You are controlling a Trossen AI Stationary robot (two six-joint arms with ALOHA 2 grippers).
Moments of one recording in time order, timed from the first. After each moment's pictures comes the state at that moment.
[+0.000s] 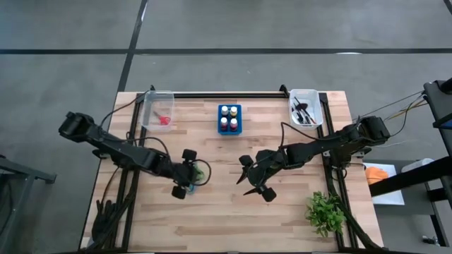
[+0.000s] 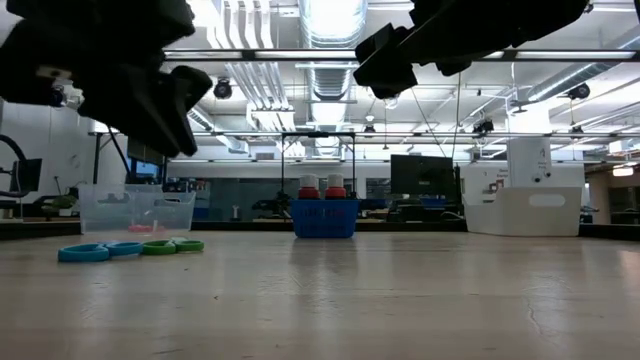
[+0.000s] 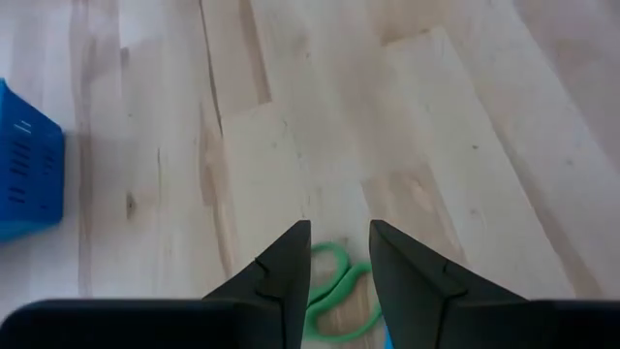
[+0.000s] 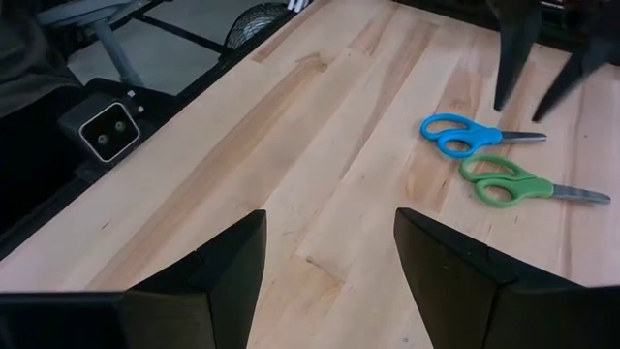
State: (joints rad) left arm -0.36 1.31 0.70 -0.32 -0.23 0.06; right arm 0.20 1.56 0.90 0.08 -0.29 -0.16
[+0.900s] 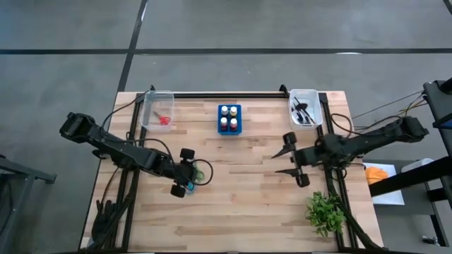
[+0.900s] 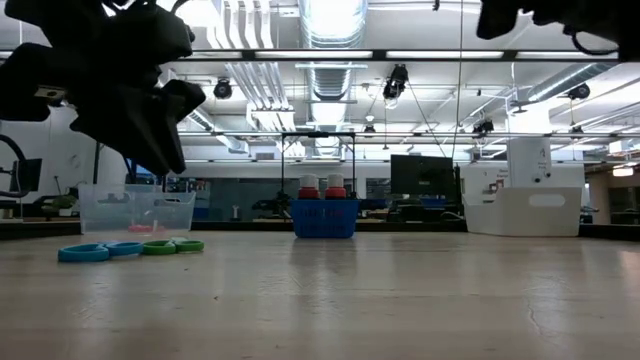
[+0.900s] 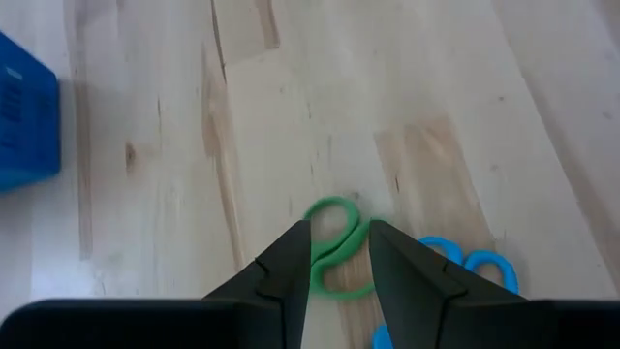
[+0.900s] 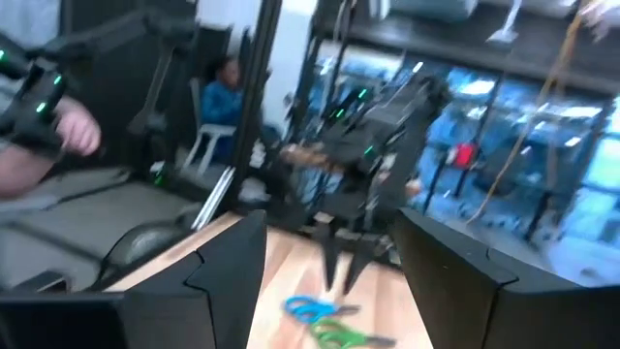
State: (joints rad) left arm -0.34 1.33 0.70 -0.39 -0.25 0.02; right arm 0.21 0.81 0.30 0.65 -0.08 -0.20
